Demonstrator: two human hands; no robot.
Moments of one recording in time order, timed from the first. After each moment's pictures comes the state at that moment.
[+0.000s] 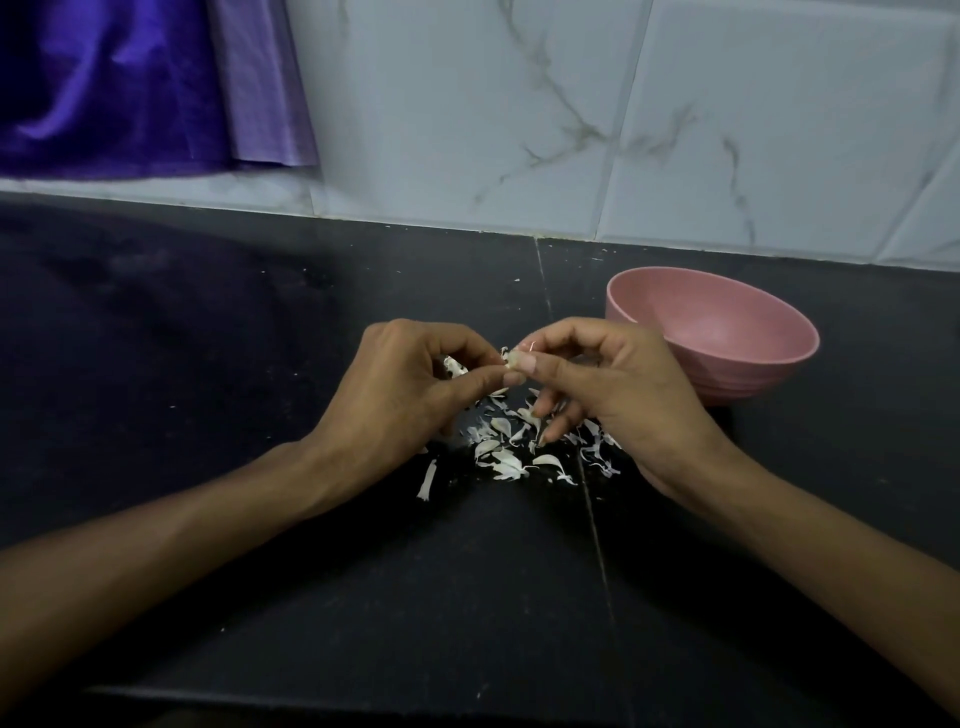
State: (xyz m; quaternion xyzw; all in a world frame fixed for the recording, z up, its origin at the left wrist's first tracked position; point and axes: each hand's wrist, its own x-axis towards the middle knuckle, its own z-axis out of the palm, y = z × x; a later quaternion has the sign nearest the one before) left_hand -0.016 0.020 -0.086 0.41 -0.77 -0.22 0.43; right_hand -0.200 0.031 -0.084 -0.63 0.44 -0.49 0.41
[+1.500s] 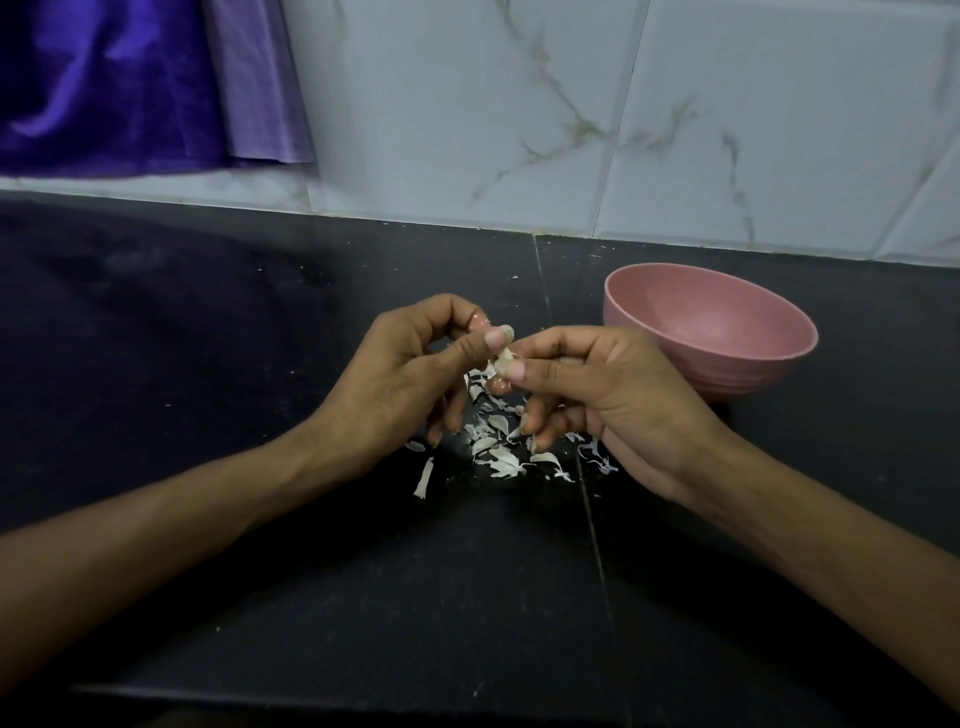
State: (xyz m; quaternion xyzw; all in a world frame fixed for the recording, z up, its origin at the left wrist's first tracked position) left_hand -0.018 0.012 -0.087 0.34 -0.69 -0.43 0.47; right_hand -0.199 0.036 -0.079 -0.58 0.40 -0.45 0.54
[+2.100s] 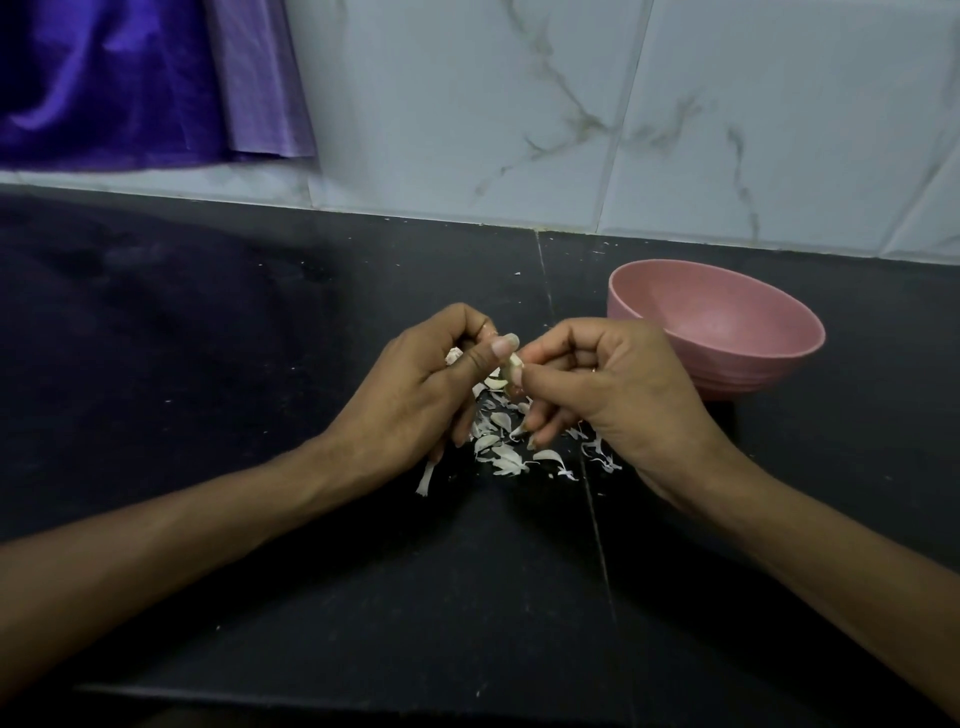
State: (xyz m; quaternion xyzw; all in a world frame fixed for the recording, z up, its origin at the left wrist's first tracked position) left_hand -0.024 0.017 -0.093 0.38 -0.72 -0.38 0.44; right_hand -0.194 0.040 -0.081 -0.63 0.44 -0.49 0.42
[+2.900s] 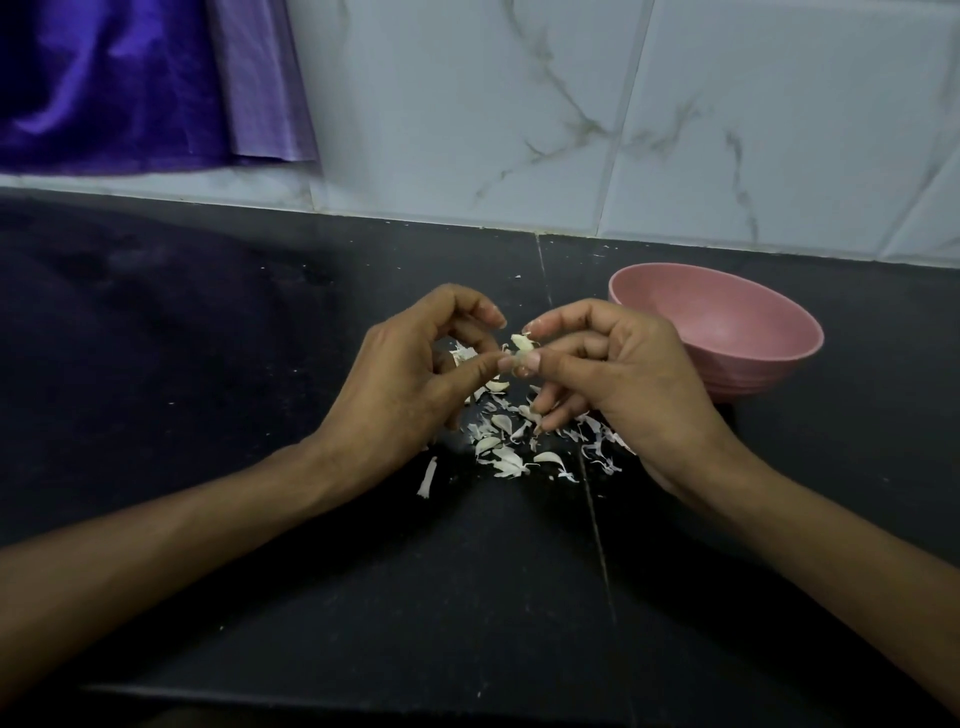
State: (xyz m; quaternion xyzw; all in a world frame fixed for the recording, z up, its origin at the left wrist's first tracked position) left_hand -0.018 0.015 -0.092 0.37 -0.74 -0.29 0.47; right_hand -0.200 0.032 -0.081 -0.62 0.43 -0.51 0.41
